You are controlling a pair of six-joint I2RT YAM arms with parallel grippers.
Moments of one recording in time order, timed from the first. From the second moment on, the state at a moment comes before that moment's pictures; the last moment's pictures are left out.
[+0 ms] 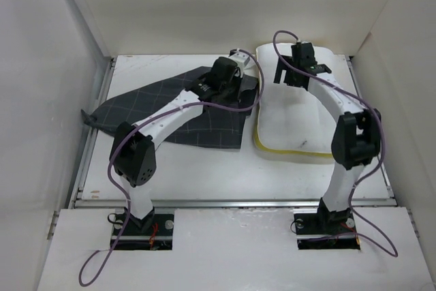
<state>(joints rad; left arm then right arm) -0.69 1.81 1.61 -0.38 -0.04 -0.20 0.20 1.87 1.61 -0.48 0.21 0.29</state>
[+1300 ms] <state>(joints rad) -0.64 1.88 1.69 -0.46 -0.01 -0.22 0.43 1.17 0.95 -0.66 0.27 0.35</state>
